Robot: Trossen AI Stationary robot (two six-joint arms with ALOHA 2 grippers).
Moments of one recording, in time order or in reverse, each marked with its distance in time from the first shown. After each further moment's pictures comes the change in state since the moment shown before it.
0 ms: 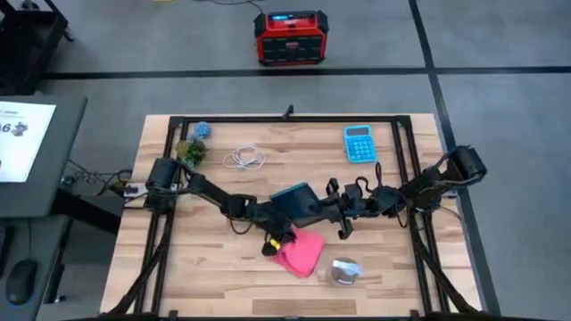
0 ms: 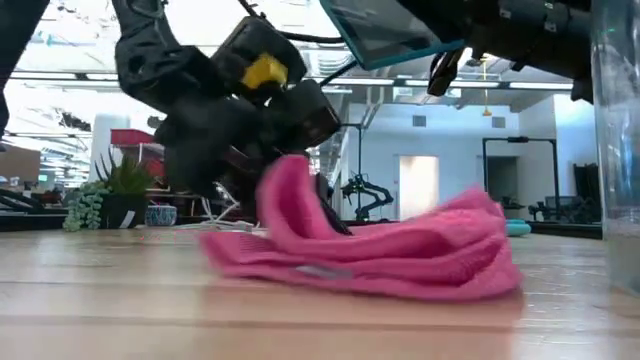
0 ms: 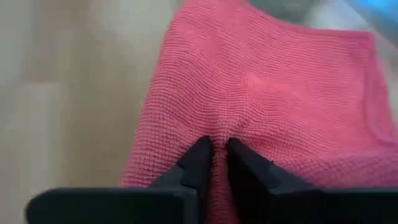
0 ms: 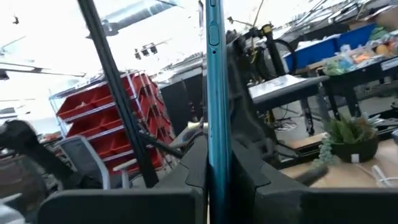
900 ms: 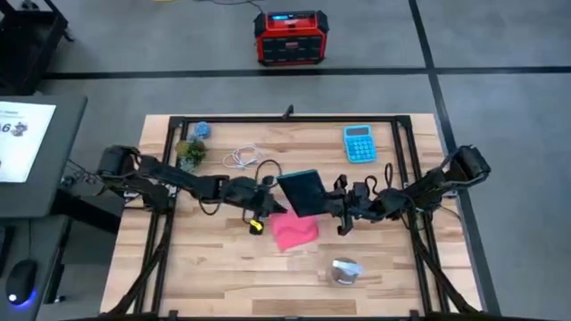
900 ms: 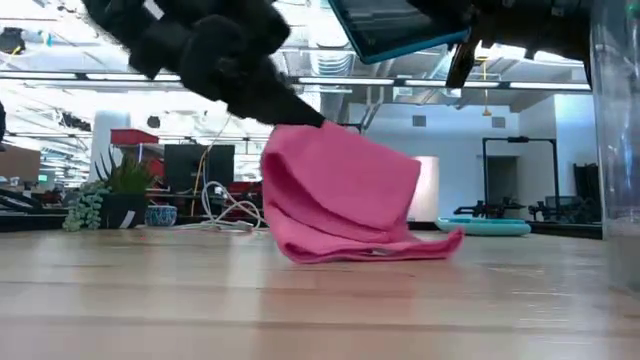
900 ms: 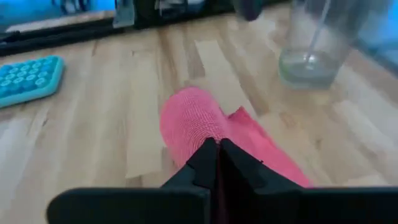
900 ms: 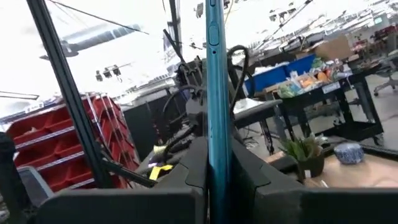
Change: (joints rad) left arm 0.033 -0.454 -0.271 0.089 -0.006 0.095; right arm 0.052 -0.024 -0.001 0.026 0.240 -0.068
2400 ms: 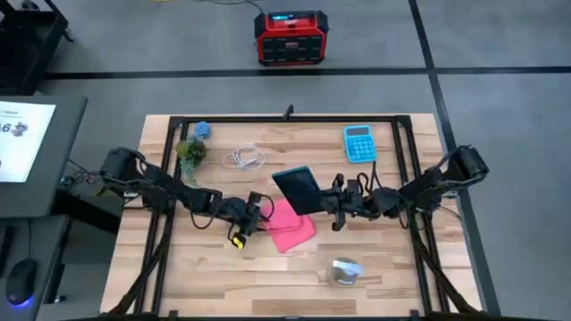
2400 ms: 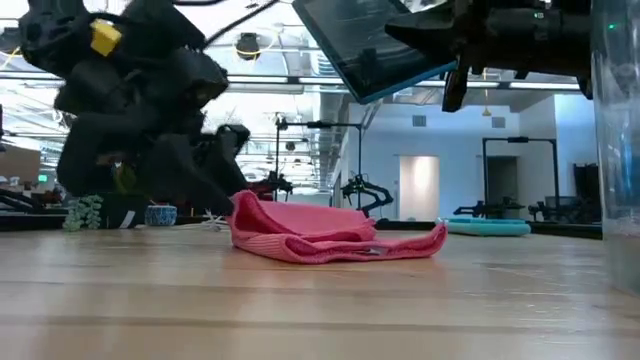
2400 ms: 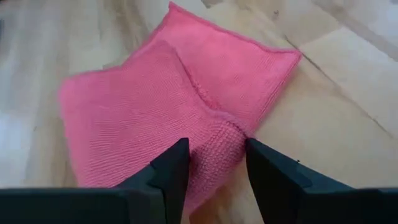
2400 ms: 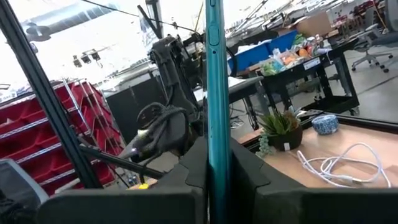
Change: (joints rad) left arm -0.127 0.081 -0.099 -0.115 -0.124 0.187; right arm -0.044 0.009 0.000 -0.085 0.009 0.080
